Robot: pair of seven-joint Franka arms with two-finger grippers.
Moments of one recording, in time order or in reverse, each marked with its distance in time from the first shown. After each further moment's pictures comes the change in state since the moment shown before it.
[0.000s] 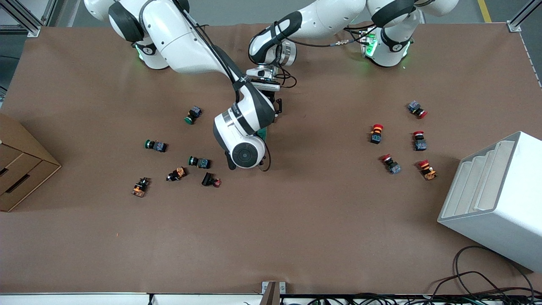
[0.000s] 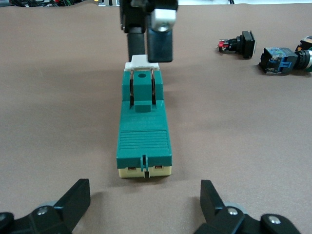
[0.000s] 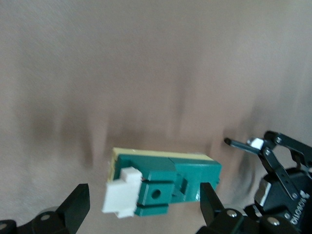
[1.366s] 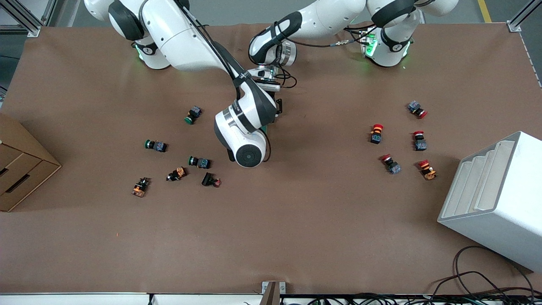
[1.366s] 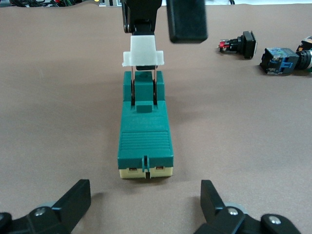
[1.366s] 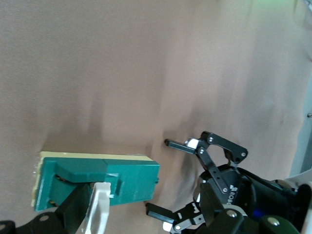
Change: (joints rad) left arm 0.000 0.001 0.002 0.000 0.001 -0.001 -0.003; right arm 0.005 -0.012 -0.001 0.023 0.033 -0.211 0.000
